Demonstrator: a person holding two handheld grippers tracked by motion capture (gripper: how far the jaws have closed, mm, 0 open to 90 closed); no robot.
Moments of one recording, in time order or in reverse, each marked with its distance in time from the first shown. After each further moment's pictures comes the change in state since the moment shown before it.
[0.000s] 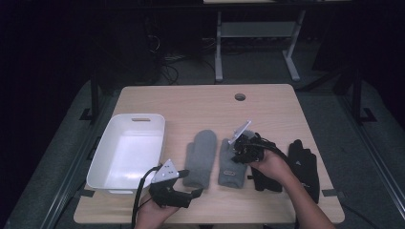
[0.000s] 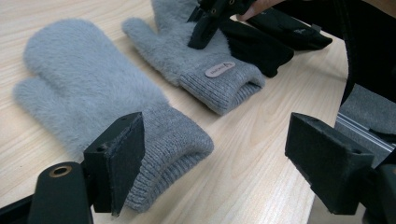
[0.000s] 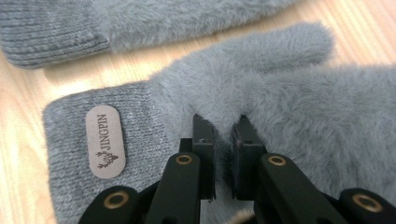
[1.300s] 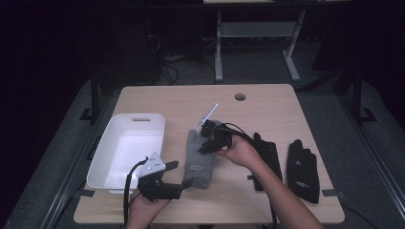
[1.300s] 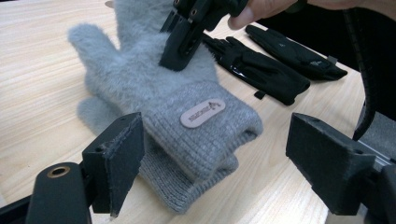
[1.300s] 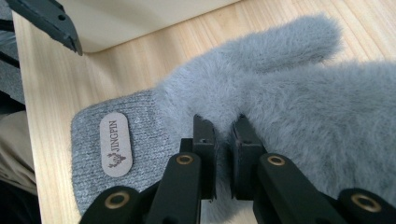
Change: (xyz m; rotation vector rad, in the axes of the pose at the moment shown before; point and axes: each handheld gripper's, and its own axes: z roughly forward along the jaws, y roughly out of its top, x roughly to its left) left arm 0.011 0.013 -0.026 -0.083 0.077 -0.059; right arm 0.030 0.102 -0.009 -0.067 0.140 -0.037
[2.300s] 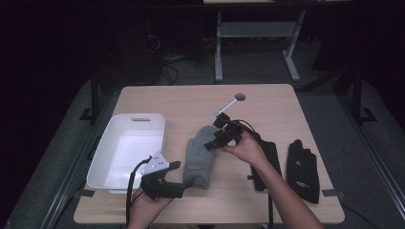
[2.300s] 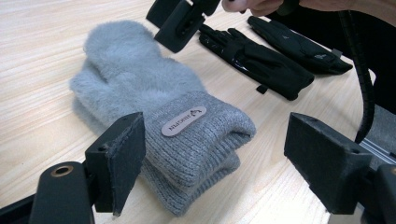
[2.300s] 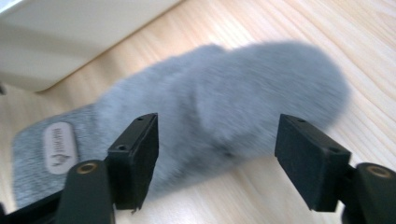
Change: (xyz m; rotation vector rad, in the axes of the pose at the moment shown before) left arm -0.001 0.001 0.008 0.038 0.000 -0.003; right arm -0.040 -0.029 0.000 -0.099 -0.041 0.257
